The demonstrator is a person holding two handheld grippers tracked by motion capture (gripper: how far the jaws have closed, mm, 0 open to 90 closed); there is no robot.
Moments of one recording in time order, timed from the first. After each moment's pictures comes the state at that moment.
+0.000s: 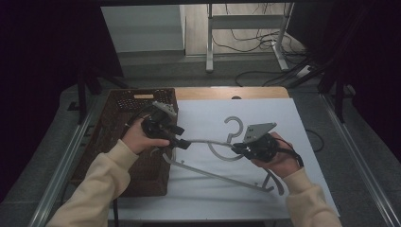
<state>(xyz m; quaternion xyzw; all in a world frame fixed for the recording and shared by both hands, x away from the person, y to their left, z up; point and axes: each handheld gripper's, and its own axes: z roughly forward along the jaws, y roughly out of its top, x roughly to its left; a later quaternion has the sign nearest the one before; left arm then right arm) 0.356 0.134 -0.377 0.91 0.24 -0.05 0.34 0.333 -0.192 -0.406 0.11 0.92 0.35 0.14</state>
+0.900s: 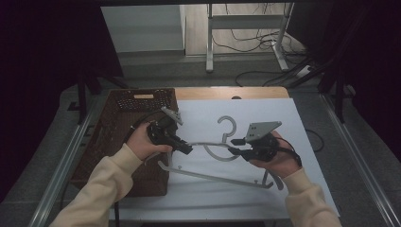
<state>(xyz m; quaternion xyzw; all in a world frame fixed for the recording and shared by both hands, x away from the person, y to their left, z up) 0.345 0.124 -0.379 0.92 0.22 -0.09 0.32 0.332 -0.194 -0.399 0.12 0.90 0.41 0.13</state>
